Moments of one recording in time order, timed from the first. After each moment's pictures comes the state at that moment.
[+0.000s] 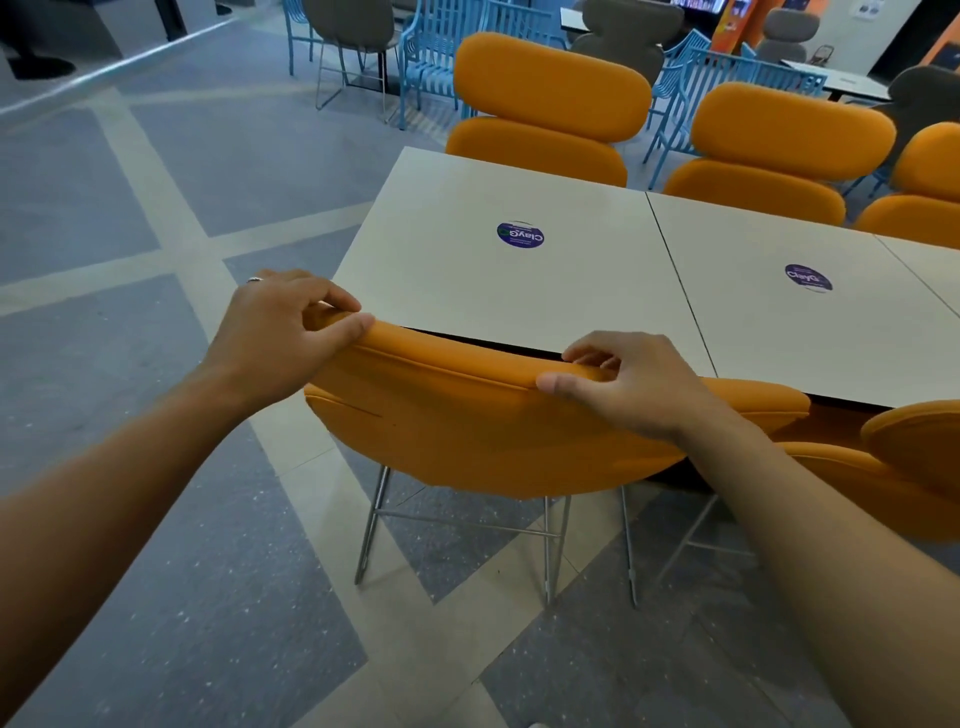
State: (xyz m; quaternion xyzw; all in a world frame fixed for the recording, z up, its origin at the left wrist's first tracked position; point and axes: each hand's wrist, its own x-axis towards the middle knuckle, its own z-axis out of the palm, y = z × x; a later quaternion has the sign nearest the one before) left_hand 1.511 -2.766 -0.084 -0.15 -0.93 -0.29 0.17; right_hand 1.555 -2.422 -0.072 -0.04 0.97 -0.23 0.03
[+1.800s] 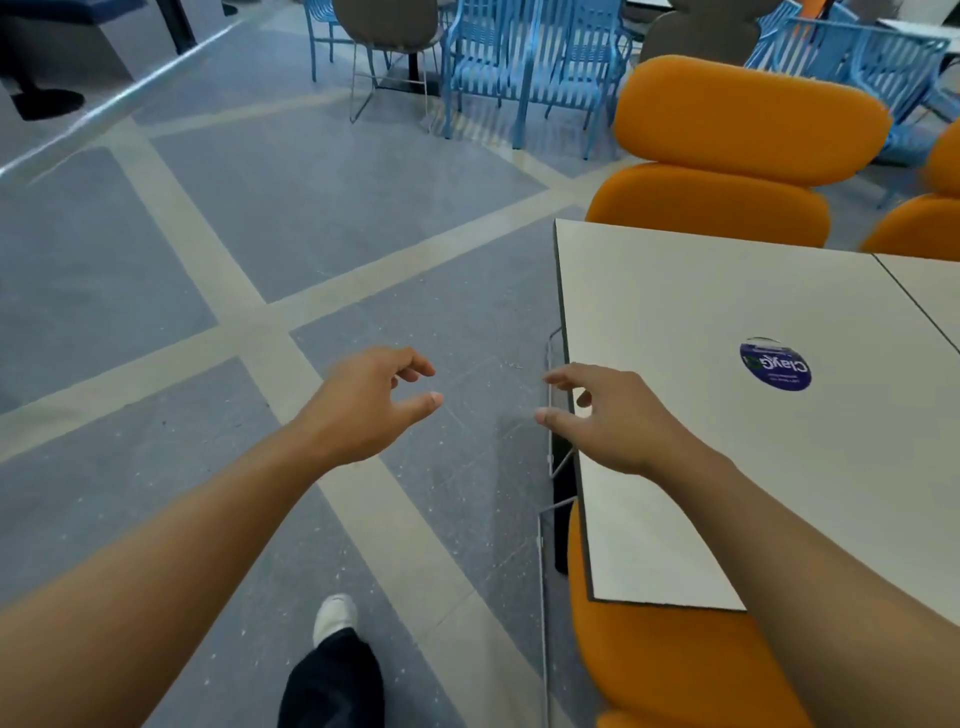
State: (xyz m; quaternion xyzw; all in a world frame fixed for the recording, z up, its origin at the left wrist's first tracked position) left_hand 1.005 -3.082 -0.132 -0.15 -0.94 -0.31 -0.07; right_hand 1.046 -2.813 -0.132 0.01 0.96 -0.26 0.08
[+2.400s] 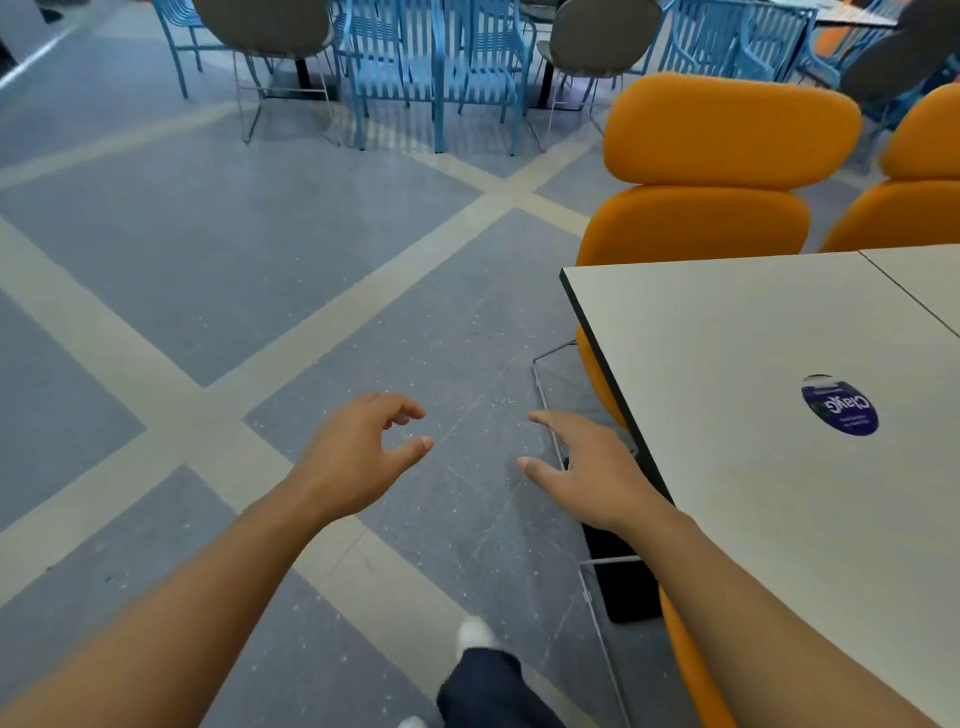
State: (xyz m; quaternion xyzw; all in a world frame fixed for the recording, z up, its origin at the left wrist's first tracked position) left_hand 0.738 -3.176 -0.152 -0.24 -0.92 -0.29 -0.13; right_hand 0.839 -2.932 -0.170 0.13 0.94 -0.30 0.06
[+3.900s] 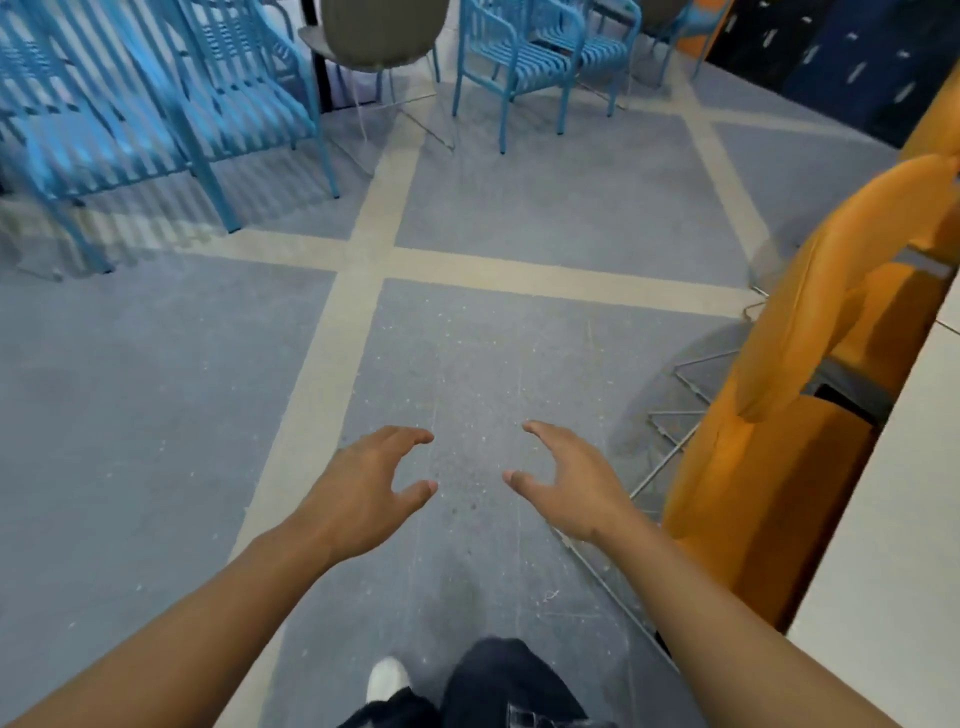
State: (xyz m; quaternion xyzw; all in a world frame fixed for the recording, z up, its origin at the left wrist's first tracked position) left_hand -0.112 -2.862 -0.194 -0.50 -0.80 -0.20 -0.27; right_hand 0.084 -2.700 -0.227 0.42 0.84 -0.34 0.02
